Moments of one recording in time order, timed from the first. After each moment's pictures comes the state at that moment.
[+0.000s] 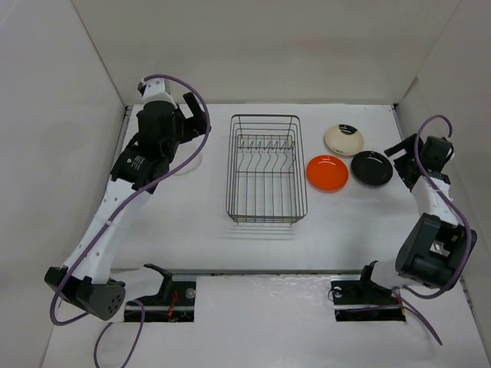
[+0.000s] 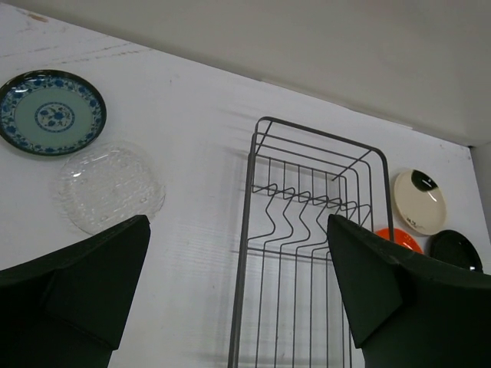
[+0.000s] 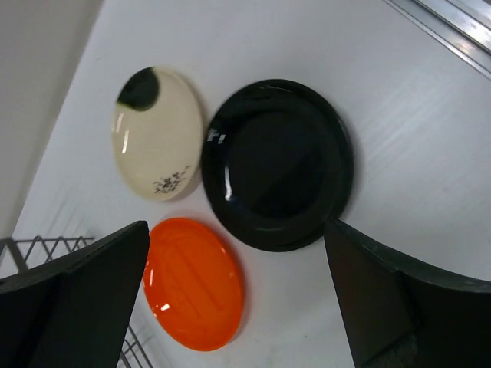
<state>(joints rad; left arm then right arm) -0.42 1.19 1.43 -0.55 -0.34 -0.49 -0.40 1.37 0.98 -0.19 -0.12 0.64</state>
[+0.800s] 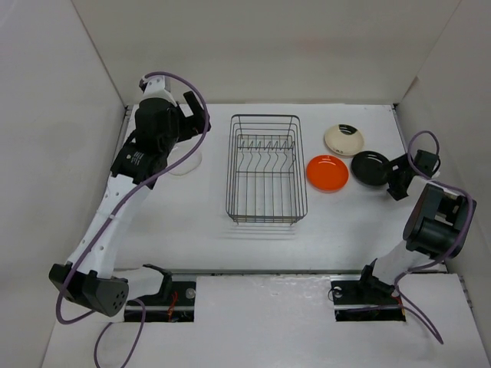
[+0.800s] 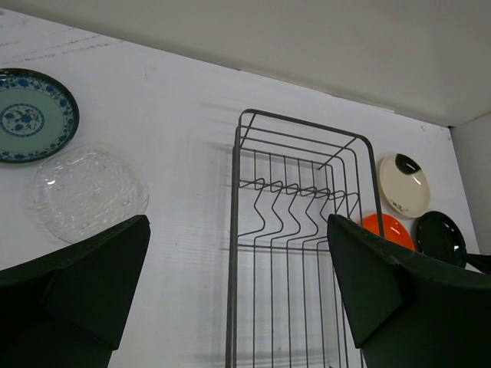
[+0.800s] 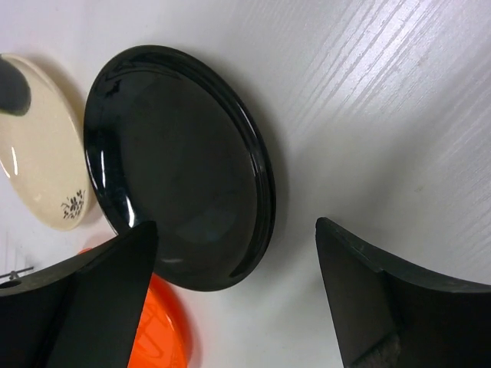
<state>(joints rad) -0.35 1.22 1.41 -0.51 -0.18 -0.47 -0.48 1.63 0.87 -0.05 -0.15 0.73</state>
